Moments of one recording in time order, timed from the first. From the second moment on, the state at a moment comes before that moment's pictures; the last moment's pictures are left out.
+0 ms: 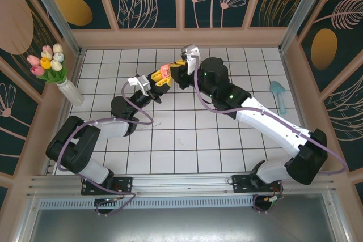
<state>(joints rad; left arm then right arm) -0.51 1.55 0.59 1.51 0.47 -0.22 0.82 1.38 1.26 -0.02 -0.02 0.16</state>
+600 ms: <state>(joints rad) -0.51 1.55 0.59 1.50 0.47 -0.22 0.83 1.37 1.21 0.05 0.04 0.16</state>
